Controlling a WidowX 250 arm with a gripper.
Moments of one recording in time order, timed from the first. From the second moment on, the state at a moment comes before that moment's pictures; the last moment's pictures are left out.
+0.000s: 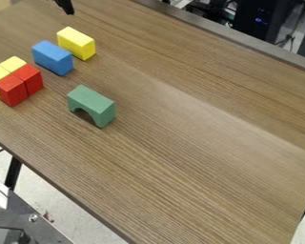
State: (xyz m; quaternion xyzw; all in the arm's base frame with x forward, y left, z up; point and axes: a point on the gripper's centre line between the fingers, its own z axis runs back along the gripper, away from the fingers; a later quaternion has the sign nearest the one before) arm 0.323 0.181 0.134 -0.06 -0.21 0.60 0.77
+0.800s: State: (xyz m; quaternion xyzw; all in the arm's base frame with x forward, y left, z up) arm 0.336 0.194 0.096 0.02 -0.13 0.70 0.70
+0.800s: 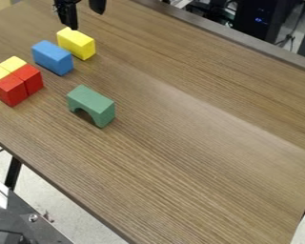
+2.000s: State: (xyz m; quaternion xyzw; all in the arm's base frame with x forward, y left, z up) arm 0.338 0.222 0.051 0.05 -0.09 0.71 0.69
